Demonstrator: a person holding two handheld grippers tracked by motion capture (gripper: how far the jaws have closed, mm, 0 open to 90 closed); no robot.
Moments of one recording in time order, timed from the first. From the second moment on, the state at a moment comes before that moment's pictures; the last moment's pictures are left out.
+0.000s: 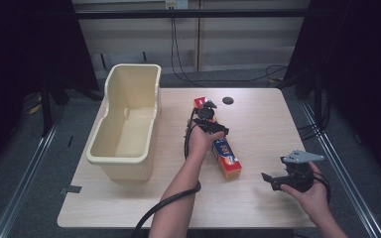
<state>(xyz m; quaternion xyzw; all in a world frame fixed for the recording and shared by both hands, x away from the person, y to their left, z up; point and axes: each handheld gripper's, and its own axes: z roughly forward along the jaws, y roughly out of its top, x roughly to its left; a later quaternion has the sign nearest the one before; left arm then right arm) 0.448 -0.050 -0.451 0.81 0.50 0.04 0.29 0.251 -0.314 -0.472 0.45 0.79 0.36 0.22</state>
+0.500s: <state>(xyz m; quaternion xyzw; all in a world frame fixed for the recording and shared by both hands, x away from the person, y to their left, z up) 0.451 -0.061 -0.460 0.81 0.52 0.03 0.28 0.251 -0.311 -0.472 0.45 0.79 0.36 0.22</state>
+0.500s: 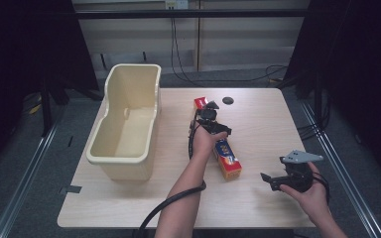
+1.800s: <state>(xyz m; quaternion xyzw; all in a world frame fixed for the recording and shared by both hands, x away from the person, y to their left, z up) 0.447 -0.045 -0.452 0.81 0.54 -0.01 0.23 0.250 -0.310 -0.471 0.45 0.79 0.36 0.22</state>
